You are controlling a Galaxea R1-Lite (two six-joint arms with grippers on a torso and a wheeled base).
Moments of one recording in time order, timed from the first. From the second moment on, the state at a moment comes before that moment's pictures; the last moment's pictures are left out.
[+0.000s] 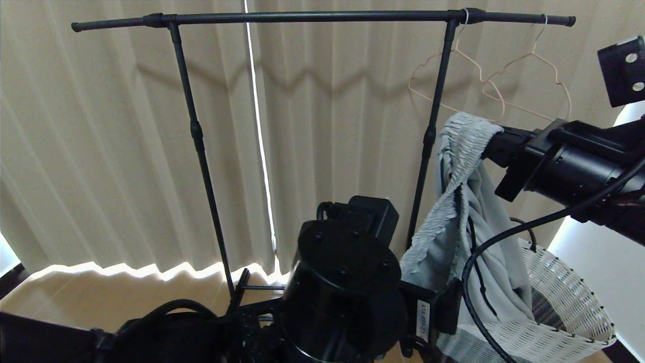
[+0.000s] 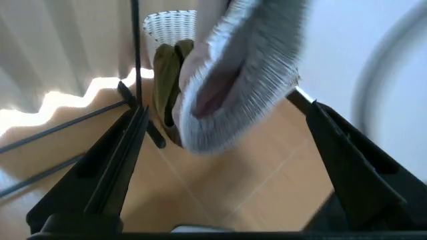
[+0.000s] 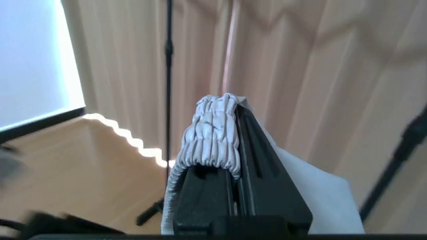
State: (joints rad) left arm -1.11 1.84 -0.94 -0.59 0.31 -0.38; right arm 0.54 1.41 -0.77 -0.76 0.14 0.05
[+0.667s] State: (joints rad) left arm -1.02 1.92 -0.93 -0.58 0.41 -0.40; right arm 0.54 1.37 -0.83 -0.75 0.22 0.13
